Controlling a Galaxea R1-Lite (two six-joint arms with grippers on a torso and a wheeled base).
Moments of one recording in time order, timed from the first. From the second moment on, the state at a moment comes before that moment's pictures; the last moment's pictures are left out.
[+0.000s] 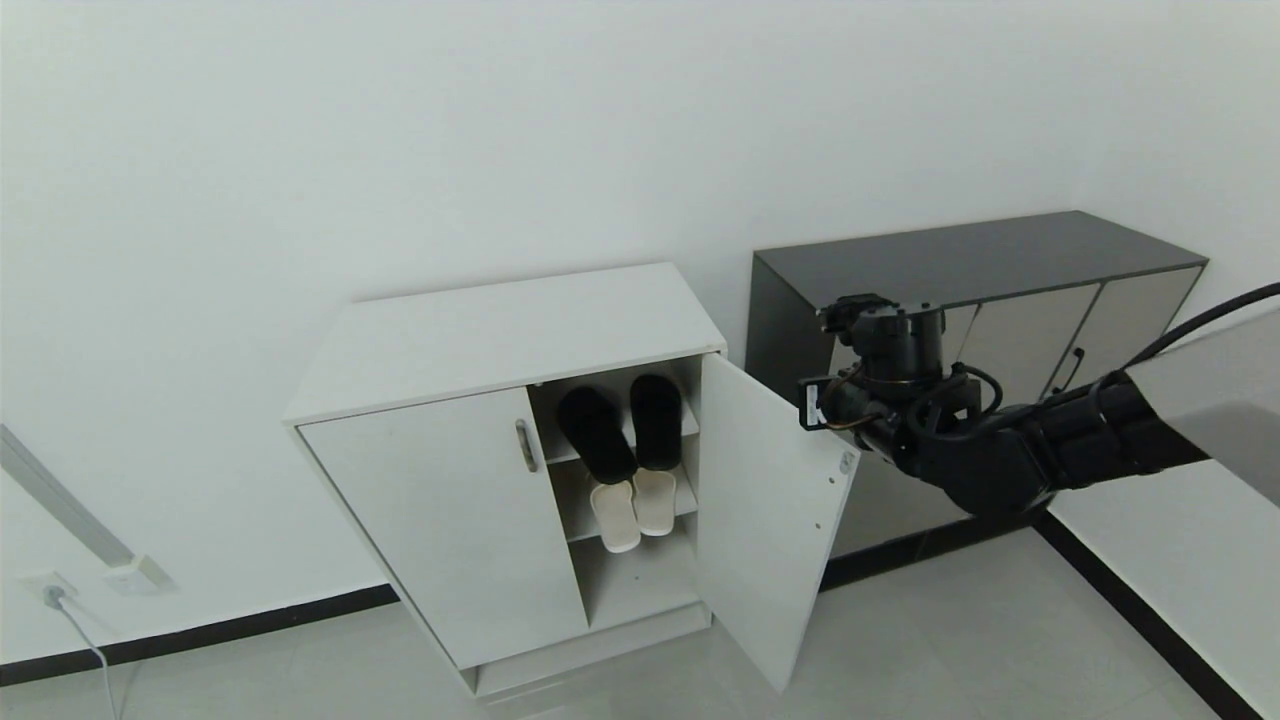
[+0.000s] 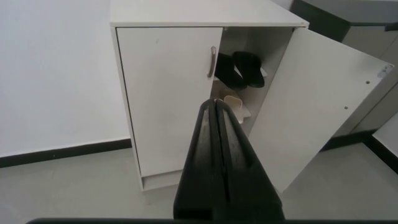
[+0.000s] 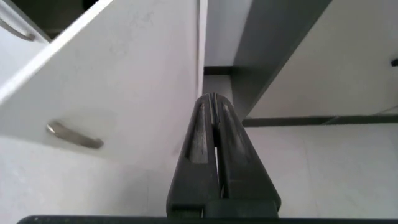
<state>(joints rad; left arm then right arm) 0.00 0.00 0.00 0.00 0.04 -0.10 0.51 2.10 -1.28 -0.56 -0.38 0.08</state>
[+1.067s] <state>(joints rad) 0.00 0.00 0.00 0.00 0.04 -0.10 0.47 2.26 -1.35 -0.56 -0.37 0.11</state>
